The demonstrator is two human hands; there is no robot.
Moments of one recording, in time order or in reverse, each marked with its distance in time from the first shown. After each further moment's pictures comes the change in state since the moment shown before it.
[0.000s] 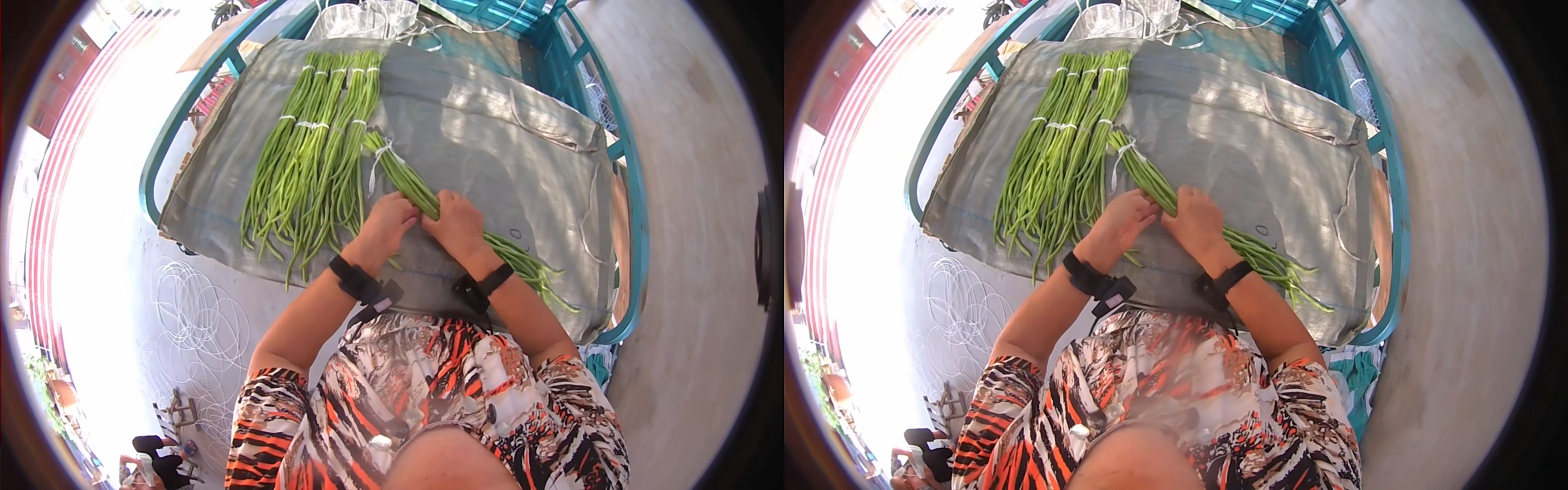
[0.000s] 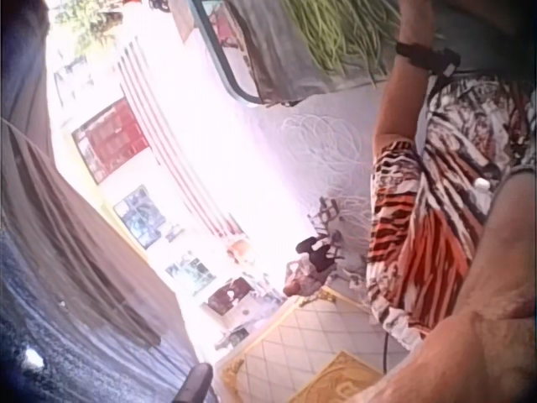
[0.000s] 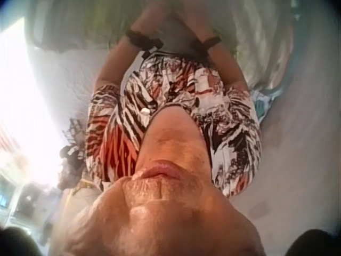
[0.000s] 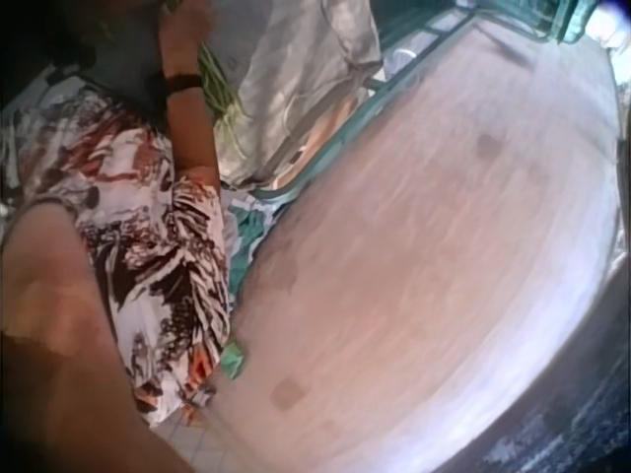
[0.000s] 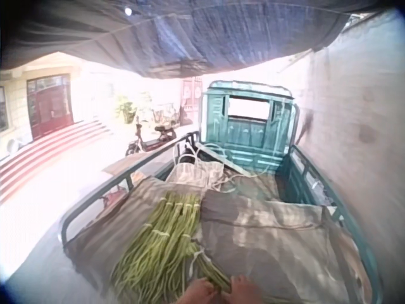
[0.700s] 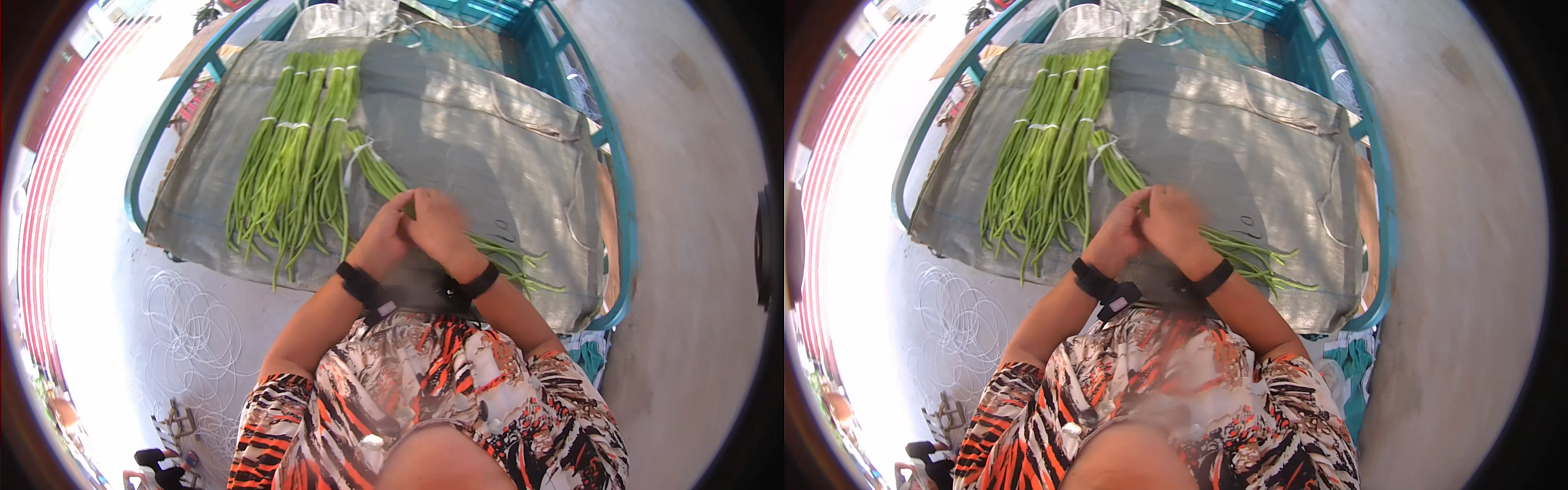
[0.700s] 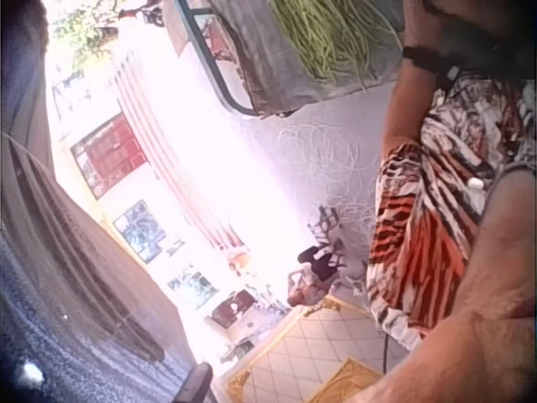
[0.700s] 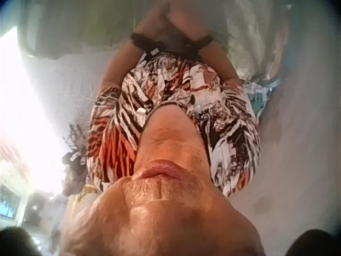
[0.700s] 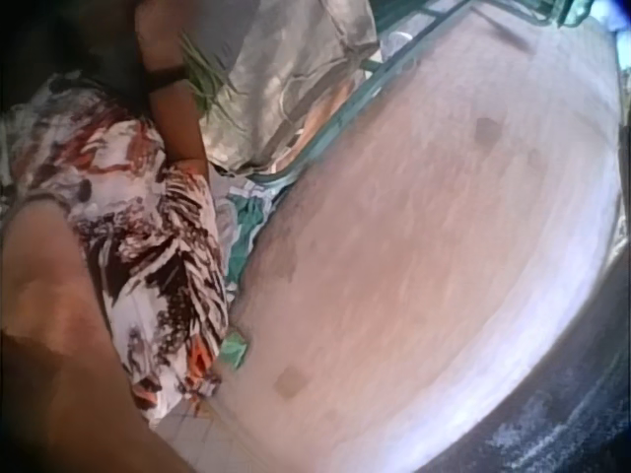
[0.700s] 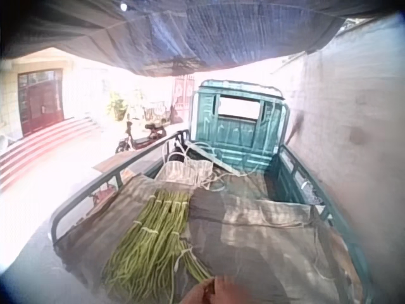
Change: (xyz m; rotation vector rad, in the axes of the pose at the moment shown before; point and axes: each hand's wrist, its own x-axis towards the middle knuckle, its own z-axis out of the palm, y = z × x) left_hand 0.020 -0.032 0.015 -0.535 -0.082 -0.289; right_hand -0.008 -0.021 -0.014 0.066 -0.039 0.030
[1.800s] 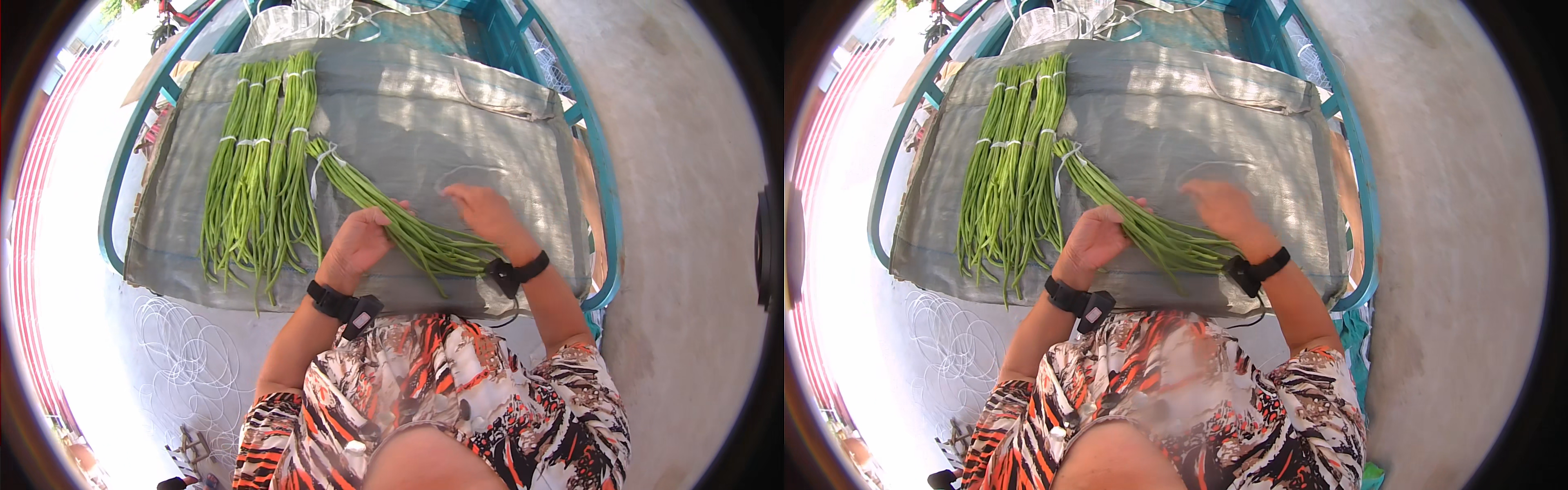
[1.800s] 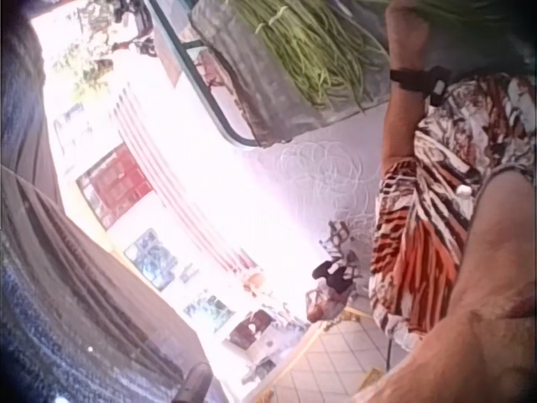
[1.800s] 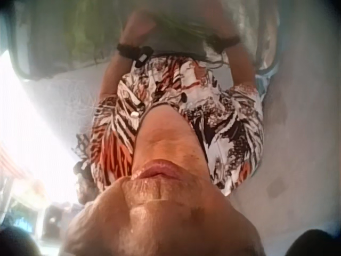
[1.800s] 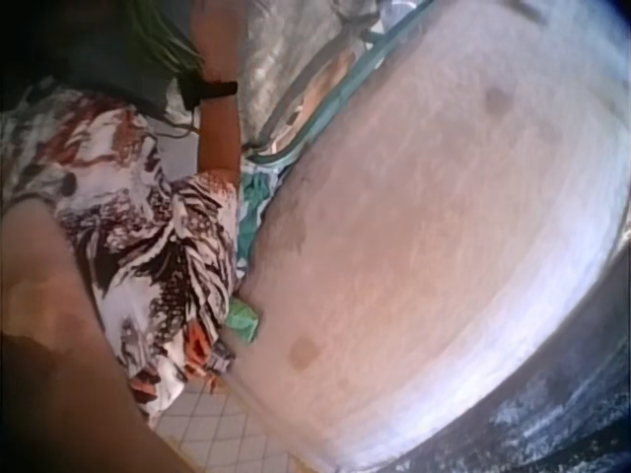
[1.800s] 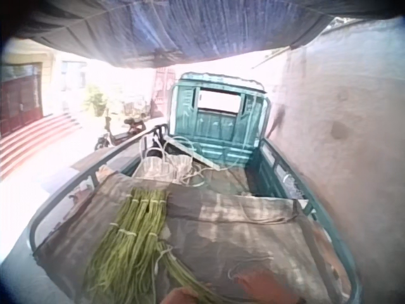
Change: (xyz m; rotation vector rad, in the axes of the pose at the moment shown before) left_hand -0.014 0.010 -0.007 0.050 -0.290 0.018; right_hand -0.008 0.112 -0.060 -0.003 0.035 -0.075
